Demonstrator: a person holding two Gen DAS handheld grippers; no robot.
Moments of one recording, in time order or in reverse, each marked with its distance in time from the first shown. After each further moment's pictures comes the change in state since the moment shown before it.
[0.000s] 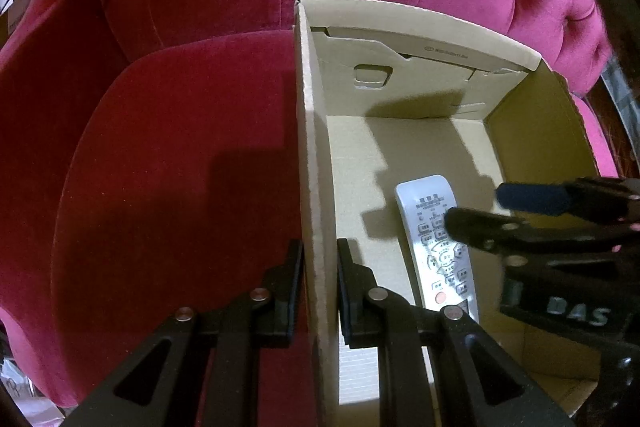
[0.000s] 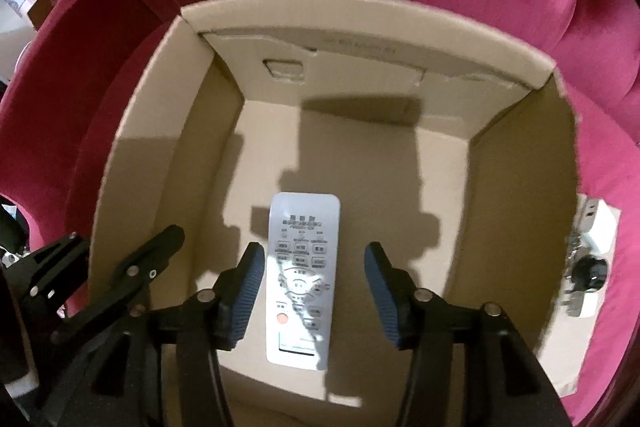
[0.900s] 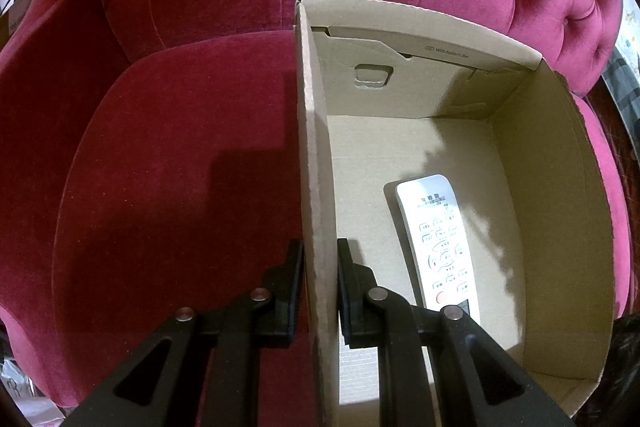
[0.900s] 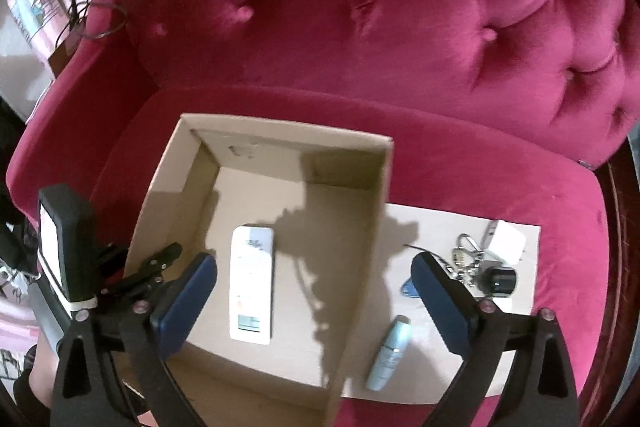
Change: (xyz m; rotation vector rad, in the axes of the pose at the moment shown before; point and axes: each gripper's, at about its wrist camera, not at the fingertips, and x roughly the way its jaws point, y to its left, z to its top) left arm 0.000 0.000 0.000 0.004 -0.001 0.003; right arm -0.104 -0.039 -0.005 0.035 -0.197 -0.065
